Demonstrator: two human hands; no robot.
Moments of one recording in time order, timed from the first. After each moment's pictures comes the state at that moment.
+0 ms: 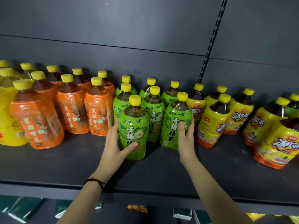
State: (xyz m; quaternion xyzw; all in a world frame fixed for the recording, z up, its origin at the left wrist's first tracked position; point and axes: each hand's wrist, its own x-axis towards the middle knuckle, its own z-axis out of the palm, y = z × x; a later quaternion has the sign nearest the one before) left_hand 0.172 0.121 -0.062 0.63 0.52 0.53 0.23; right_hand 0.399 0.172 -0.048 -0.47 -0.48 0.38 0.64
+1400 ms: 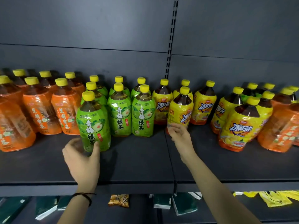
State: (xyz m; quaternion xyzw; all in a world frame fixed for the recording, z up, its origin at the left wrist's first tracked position) left_hand 0.233 0.076 -0.068 0.40 0.66 0.63 0.06; right_hand 0.508 0.138 -0.047 -0.53 -0.47 0.43 0.56
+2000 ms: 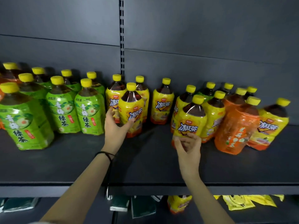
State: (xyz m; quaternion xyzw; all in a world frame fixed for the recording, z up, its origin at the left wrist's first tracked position) left_hand 0.477 0.167 -0.041 0.52 0.54 0.61 0.28; right_hand 0.695 0.093 -0.064 -0.52 -0.45 0.26 0.68
